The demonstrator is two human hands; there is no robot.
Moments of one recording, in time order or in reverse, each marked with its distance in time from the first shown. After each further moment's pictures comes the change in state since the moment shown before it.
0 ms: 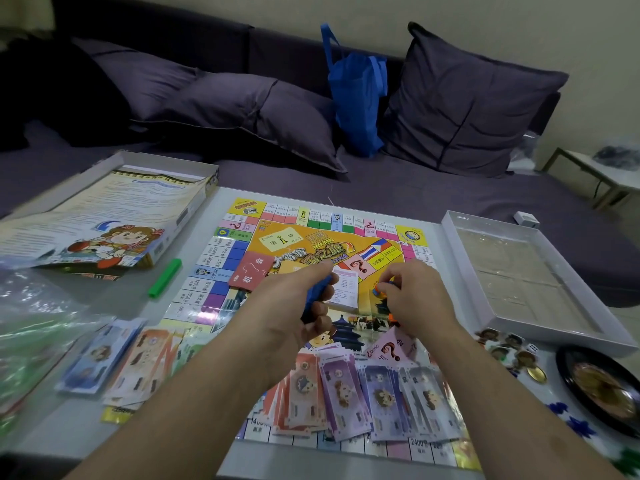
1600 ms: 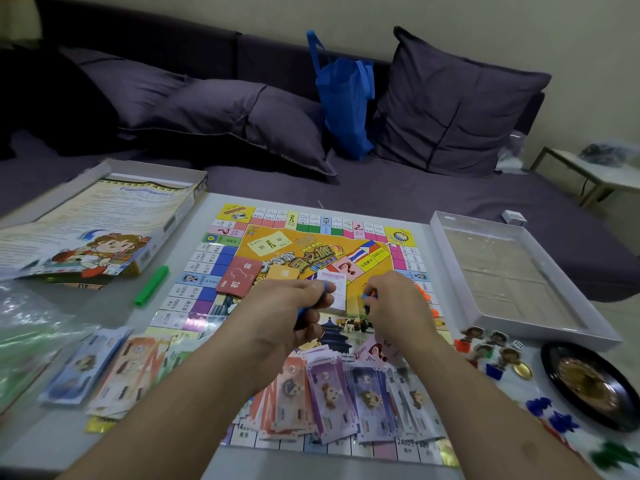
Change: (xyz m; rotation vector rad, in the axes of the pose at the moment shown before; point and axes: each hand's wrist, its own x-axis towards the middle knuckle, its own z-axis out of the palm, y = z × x) left_hand 0.003 -0.007 0.002 0.122 -0.050 0.058; right_hand -0.013 -0.003 0.009 -0.186 -0.061 -0.021
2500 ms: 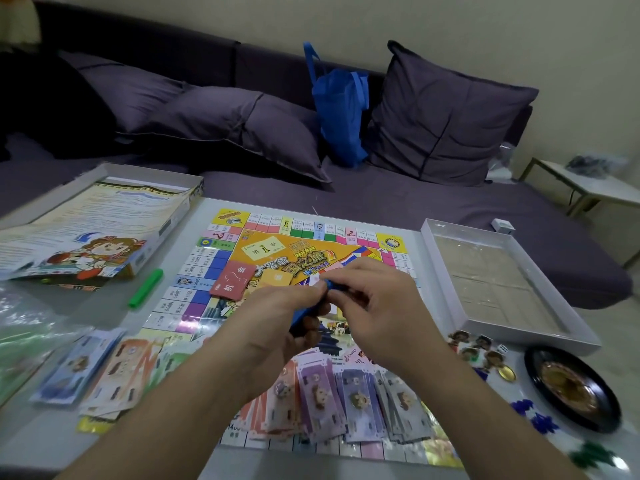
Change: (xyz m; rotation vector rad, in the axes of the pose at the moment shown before) left_hand -0.011 0.000 0.008 -0.081 -0.051 -0.016; right_hand -0.060 -0.047 -0.077 0.459 0.180 -0.503
